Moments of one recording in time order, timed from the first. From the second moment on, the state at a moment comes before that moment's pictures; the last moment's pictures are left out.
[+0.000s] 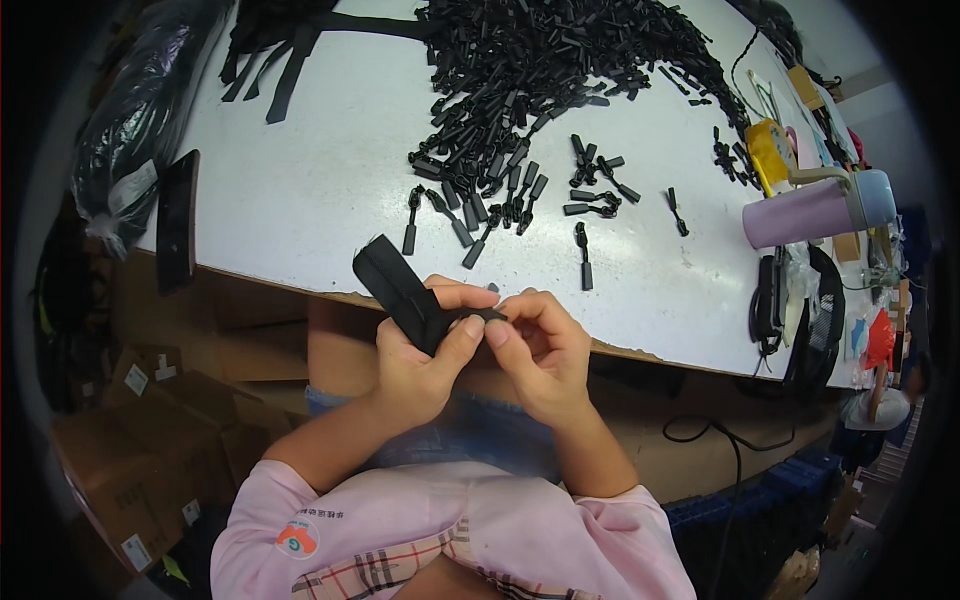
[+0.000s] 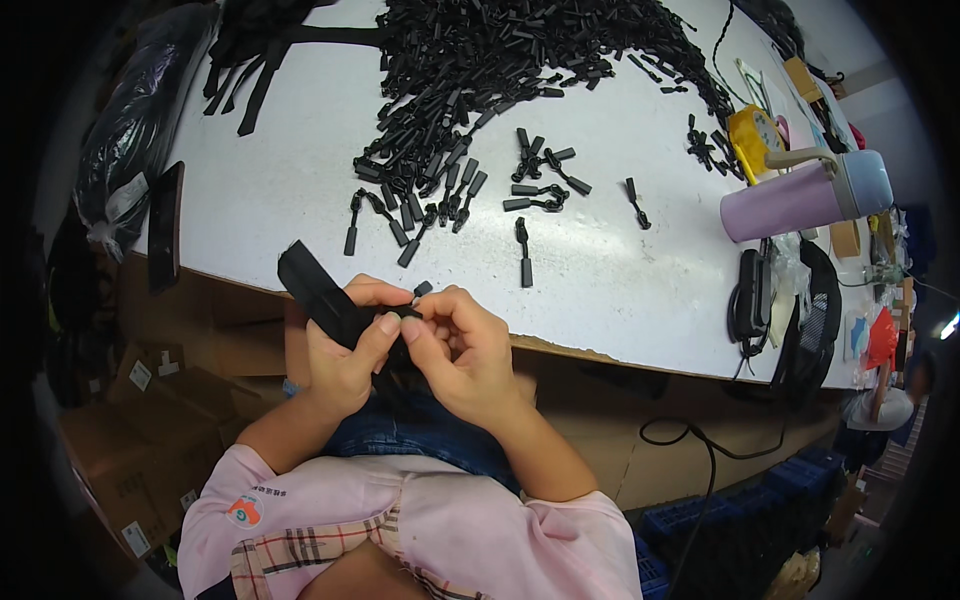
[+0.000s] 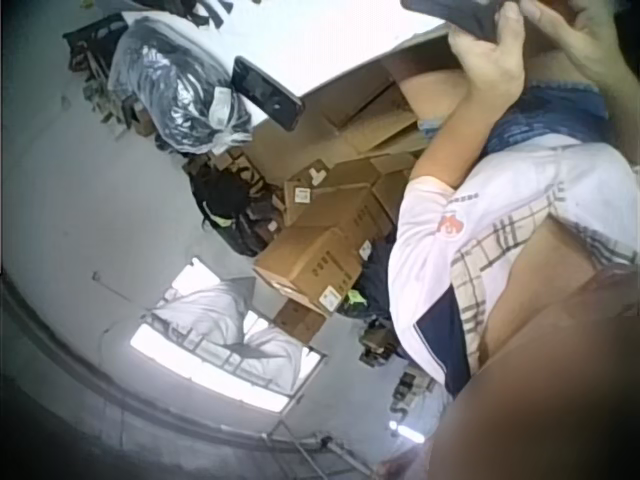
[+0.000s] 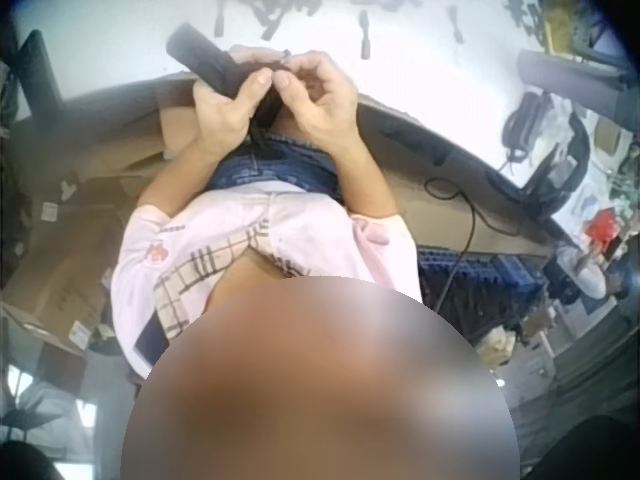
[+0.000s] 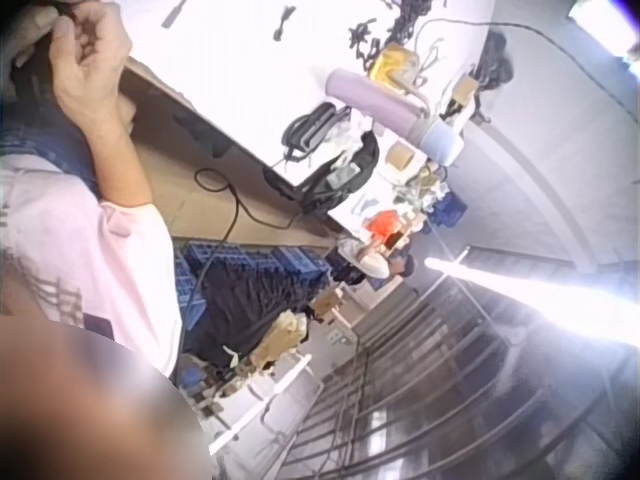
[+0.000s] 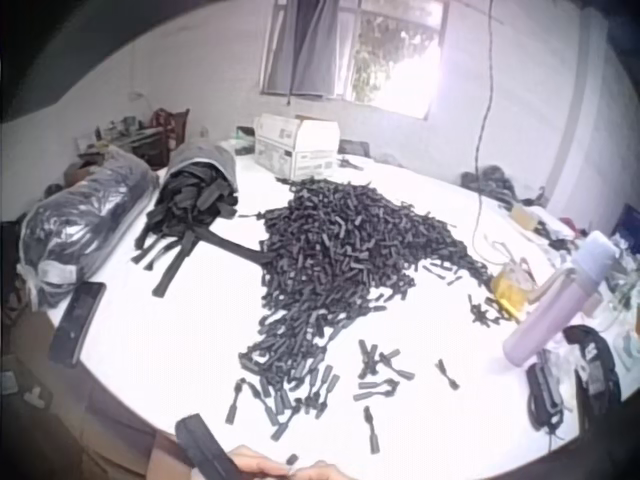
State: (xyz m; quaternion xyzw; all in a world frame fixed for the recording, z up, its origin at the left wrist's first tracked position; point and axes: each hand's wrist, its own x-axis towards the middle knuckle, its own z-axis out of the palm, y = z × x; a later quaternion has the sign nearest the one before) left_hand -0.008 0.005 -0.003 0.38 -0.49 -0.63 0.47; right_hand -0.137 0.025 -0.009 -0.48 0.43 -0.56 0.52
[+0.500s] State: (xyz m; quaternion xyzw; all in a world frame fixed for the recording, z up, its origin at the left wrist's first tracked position) left_hand 0.001 -0.001 0.001 0.35 -0.46 -0.70 0.41; right_hand -0.143 0.023 -0.013 -0.65 0.44 -0.54 0.30
